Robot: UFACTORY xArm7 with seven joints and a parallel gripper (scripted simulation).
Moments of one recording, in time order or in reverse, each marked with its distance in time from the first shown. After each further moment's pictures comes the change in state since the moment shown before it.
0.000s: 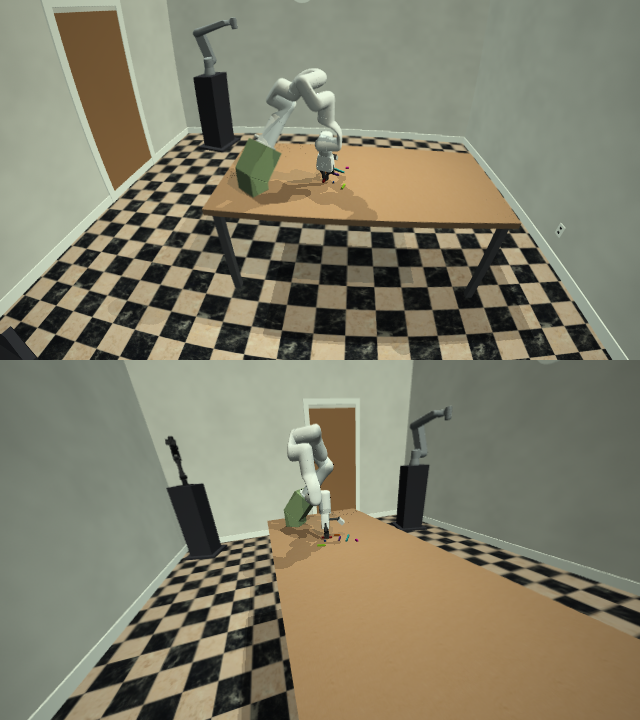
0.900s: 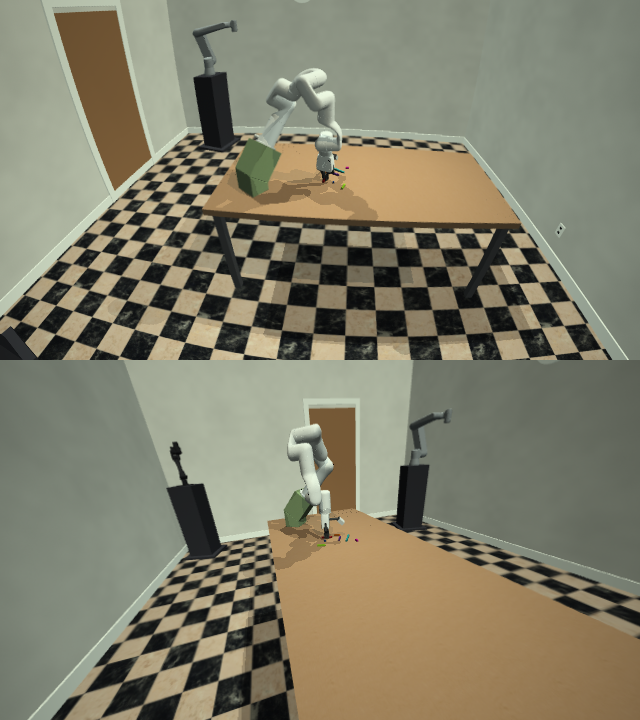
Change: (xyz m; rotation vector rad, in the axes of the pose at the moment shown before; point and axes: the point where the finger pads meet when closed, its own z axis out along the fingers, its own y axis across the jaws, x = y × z) arm 0.000 0.000 0.000 0.000 0.000 0.000
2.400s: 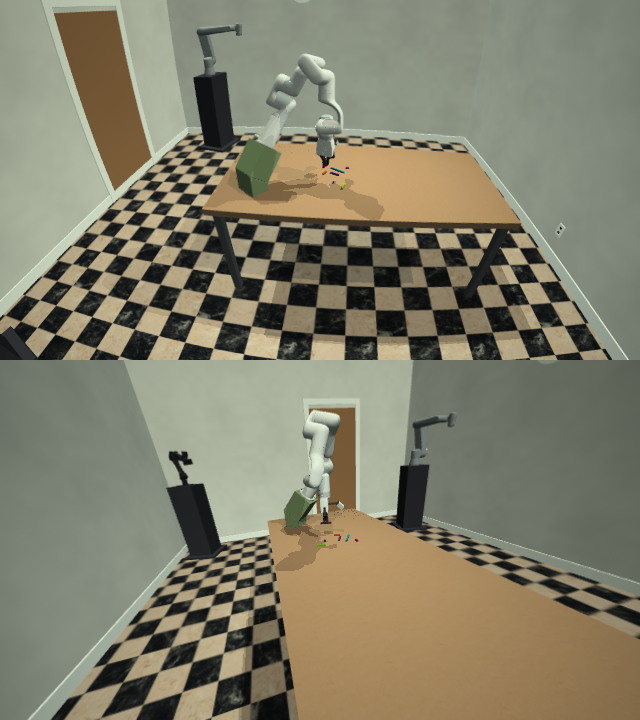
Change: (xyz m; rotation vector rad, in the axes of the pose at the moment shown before) arm 0.000 0.000 -0.099 0.000 0.000 -0.001
